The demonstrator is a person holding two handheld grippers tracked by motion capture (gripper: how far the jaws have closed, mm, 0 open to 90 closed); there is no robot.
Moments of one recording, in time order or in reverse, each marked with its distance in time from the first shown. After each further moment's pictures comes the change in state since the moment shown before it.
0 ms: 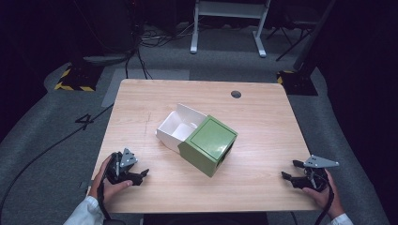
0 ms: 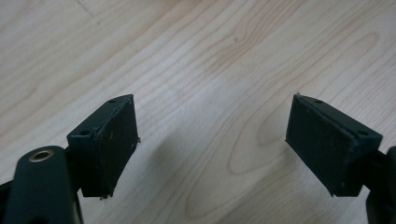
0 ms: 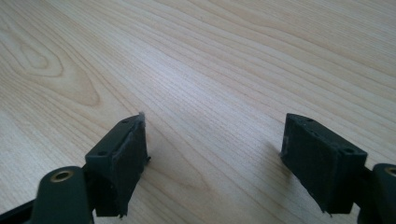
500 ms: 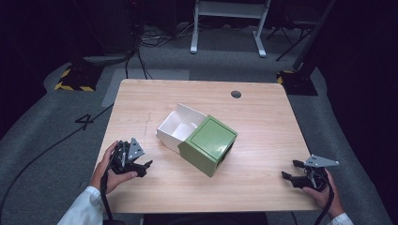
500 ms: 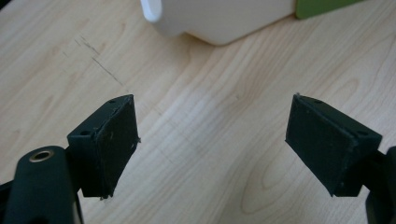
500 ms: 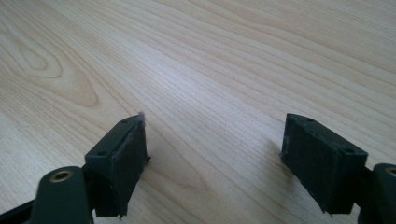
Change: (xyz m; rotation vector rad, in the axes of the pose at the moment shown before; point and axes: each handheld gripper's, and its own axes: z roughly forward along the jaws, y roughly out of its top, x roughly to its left) left arm -0.009 0.047 -0.017 0.015 0.057 0.158; right arm -0.002 0.000 0.000 0.006 0.004 0.010
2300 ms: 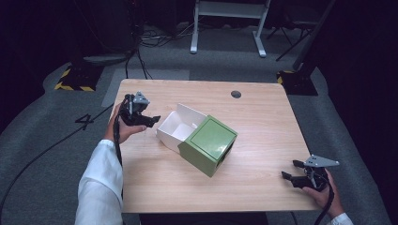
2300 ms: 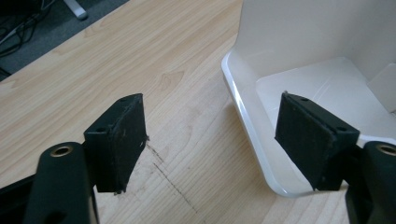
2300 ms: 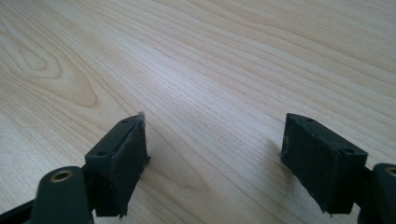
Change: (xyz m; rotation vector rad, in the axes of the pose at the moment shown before) left arm 0.107 0.093 0.041 -0.088 -0.071 -0.132; right arm 0.000 0.000 0.000 0.000 -0.001 0.002
